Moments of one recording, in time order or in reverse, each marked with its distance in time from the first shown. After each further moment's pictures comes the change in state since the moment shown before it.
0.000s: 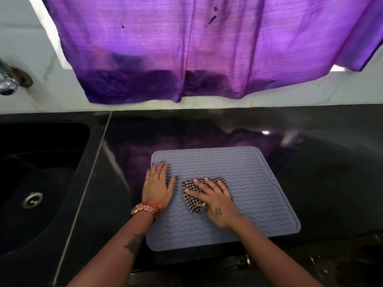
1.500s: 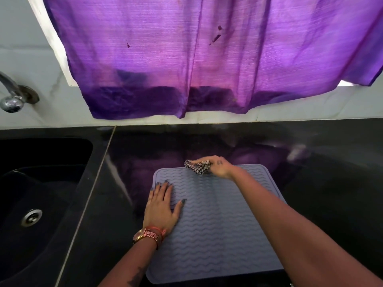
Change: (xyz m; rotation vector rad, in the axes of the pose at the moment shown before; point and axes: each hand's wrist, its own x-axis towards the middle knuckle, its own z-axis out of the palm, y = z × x) left_hand 0.000 0.004 0.002 0.068 0.016 0.014; right_hand 0.142 0.054 -0.085 0.490 -0.053 0.093
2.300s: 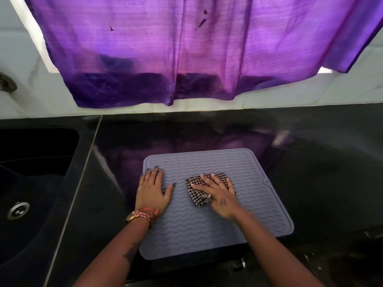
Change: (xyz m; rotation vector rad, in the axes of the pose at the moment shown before) left_hand 0.003 0.001 0.002 0.032 -0.022 -0.013; right_hand -0.133 0.021 0.077 -0.359 0.066 0.065
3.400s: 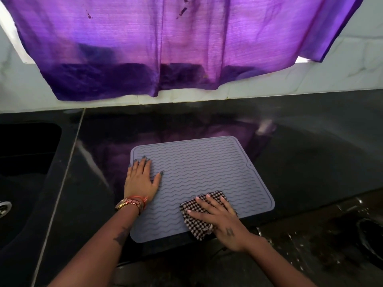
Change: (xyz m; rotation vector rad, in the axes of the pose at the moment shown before) left_hand -0.004 0.000 -0.001 0.015 -0.033 0.014; right_hand -0.107 -0.008 0.018 -0.013 -0.089 -0.143
